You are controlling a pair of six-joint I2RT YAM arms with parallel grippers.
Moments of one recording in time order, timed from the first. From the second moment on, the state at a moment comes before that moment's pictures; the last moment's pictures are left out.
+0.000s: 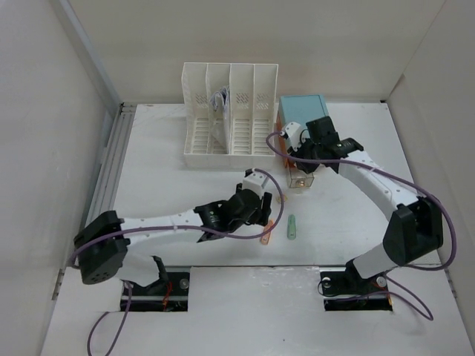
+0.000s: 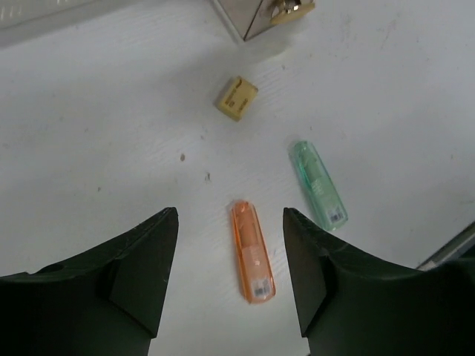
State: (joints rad) left arm -1.14 1.33 0.77 -0.05 -0.37 -0.54; right arm 0.39 1.50 1.24 -0.63 -0.14 -0.46
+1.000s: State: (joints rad) left arm -1.00 1.88 1.04 0.25 -0.20 -0.29; right arm 0.33 1.50 1.28 -0.60 -0.11 -0.40
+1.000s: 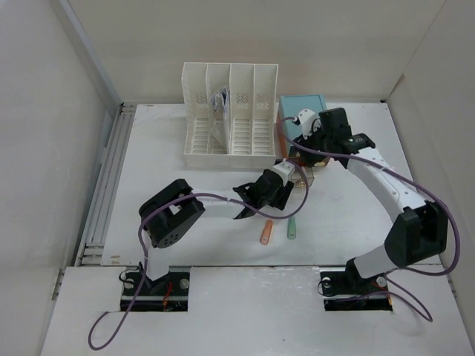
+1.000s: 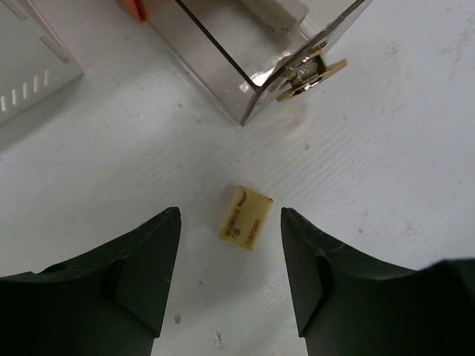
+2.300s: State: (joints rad) left arm -1.00 1.98 1.14 0.16 -0.23 -0.24; right arm 0.18 1.35 1.29 -0.60 -0.26 -0.38
